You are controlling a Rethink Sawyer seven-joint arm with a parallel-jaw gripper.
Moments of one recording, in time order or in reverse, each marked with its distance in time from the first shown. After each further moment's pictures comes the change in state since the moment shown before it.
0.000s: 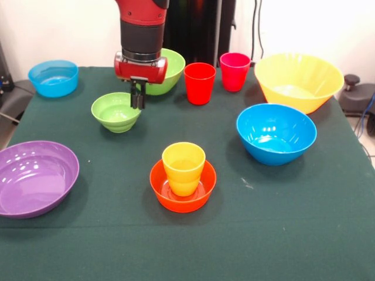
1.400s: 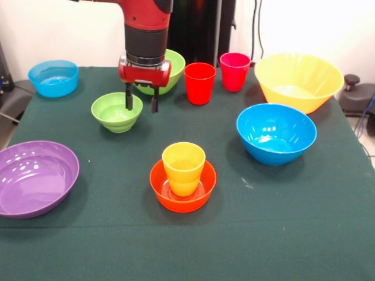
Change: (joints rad) arm 0.016 0.028 -0.001 -0.012 0.000 0.004 0.000
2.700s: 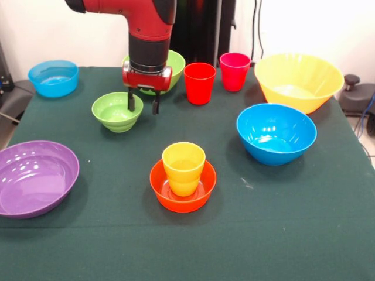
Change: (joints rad) arm 0.050 0.070 -0.067 -0.027 0.000 0.000 0.000
